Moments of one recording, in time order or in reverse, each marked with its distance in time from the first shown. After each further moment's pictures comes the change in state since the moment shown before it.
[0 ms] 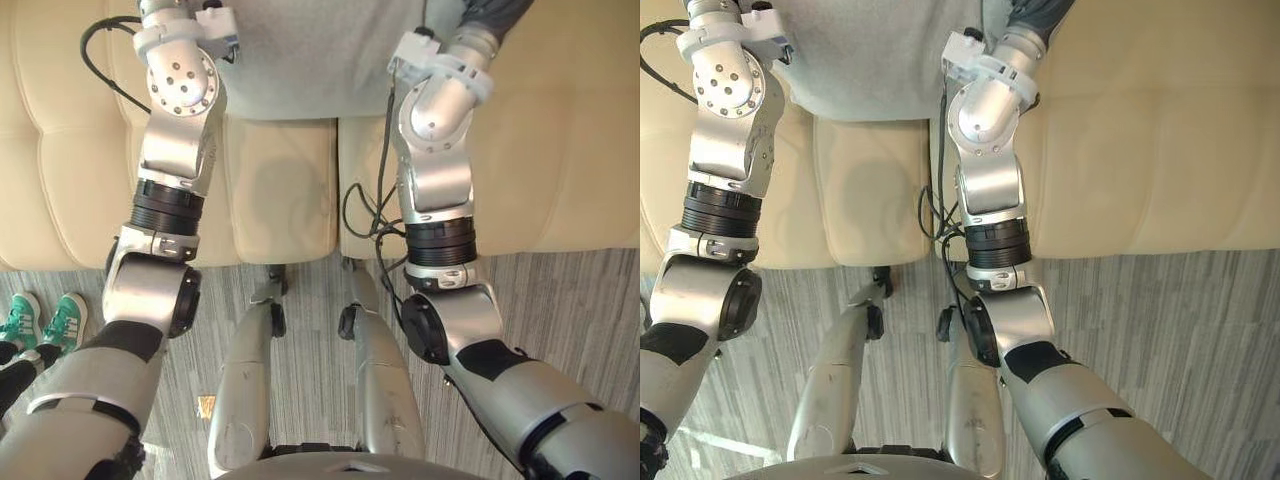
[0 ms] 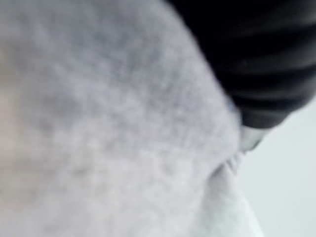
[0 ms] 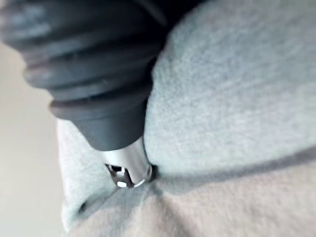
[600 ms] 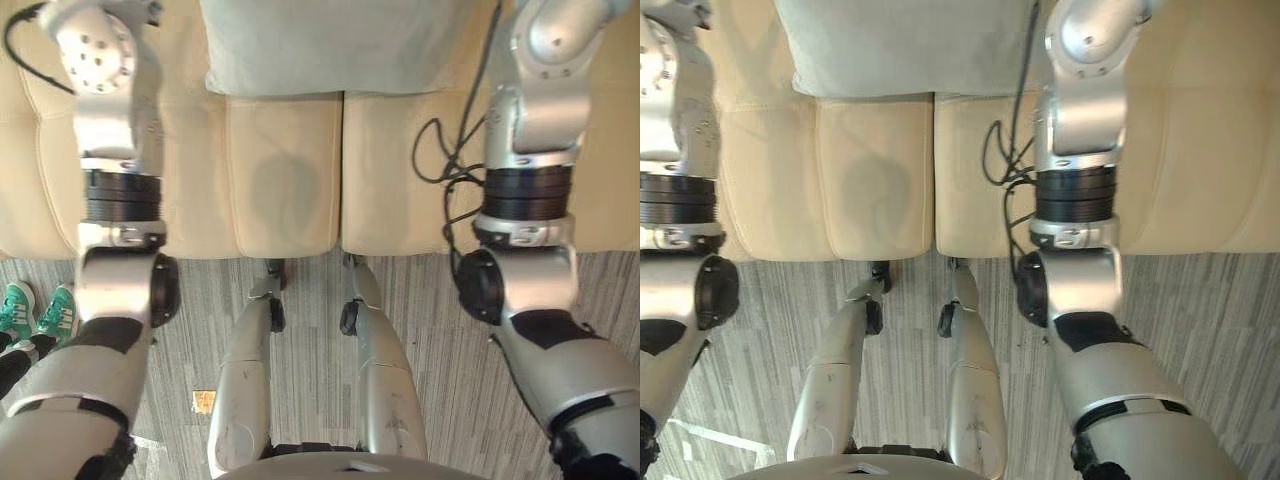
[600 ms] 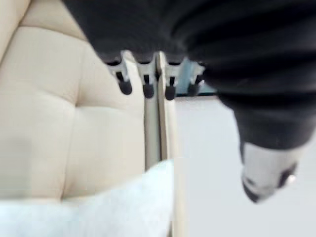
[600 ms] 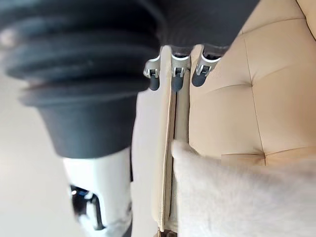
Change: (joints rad) left arm -0.014 0.202 0.165 0.060 -0.181 -0.001 -0.090; right arm -0.157 -0.365 -0.045 0.165 0.279 0.005 0.136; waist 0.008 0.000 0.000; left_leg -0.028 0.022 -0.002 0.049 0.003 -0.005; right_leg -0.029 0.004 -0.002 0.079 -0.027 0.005
